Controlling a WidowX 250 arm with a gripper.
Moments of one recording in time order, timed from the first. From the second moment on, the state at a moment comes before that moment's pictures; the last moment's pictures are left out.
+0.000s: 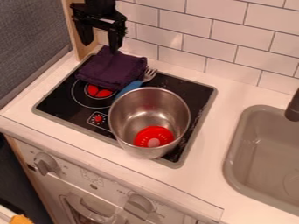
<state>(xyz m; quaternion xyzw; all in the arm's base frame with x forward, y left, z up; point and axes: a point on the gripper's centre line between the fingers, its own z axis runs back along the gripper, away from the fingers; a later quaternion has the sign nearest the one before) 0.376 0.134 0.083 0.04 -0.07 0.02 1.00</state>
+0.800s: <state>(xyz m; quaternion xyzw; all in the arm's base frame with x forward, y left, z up) 0.347 0.050 0.082 -0.01 -0.07 -0.16 0.98</state>
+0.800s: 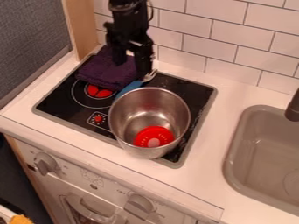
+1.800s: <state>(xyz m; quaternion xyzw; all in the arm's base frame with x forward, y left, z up) 0.279 -0.031 0.056 0.00 -0.02 -0.36 0.93</state>
